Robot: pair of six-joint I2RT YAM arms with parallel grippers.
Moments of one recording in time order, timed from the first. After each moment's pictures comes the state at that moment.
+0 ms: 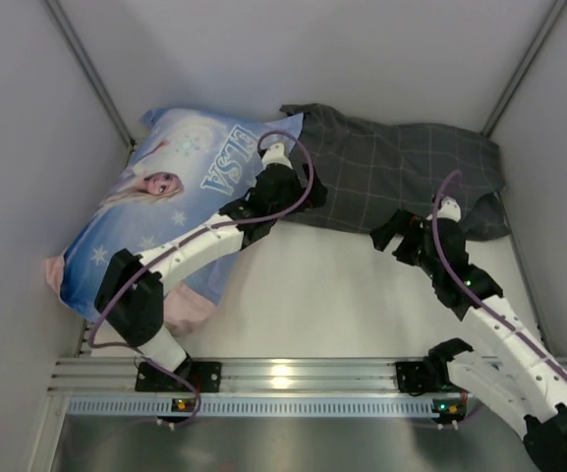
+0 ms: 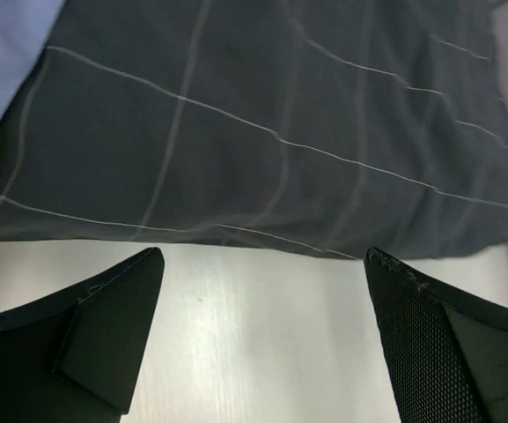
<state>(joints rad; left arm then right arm) -0.71 1.59 1.24 -0.05 -0.21 -0.70 0.39 0.81 0.64 -0.32 0.13 0.67</state>
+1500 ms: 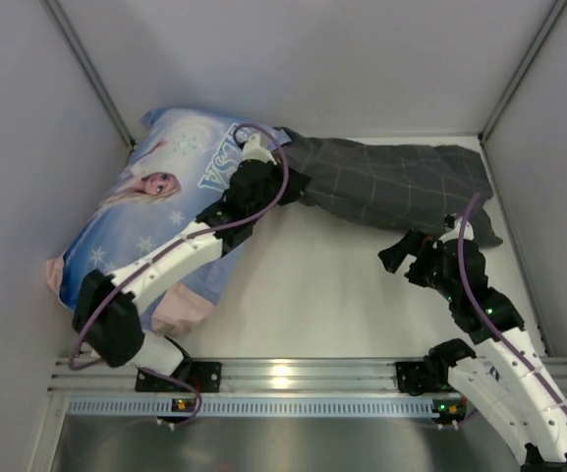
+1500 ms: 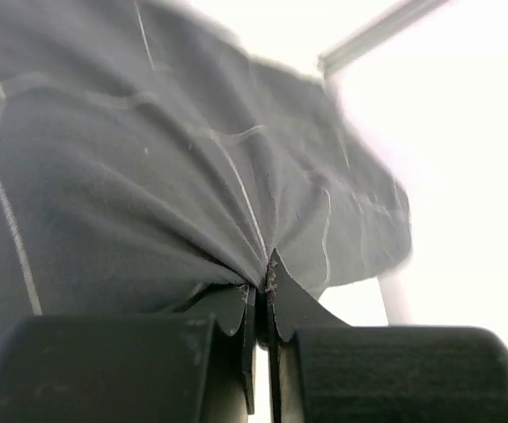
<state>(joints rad) -0.67 1.54 1.18 0.13 -0.10 -0.85 0.35 0.56 0.61 -0.55 0.03 0.68</state>
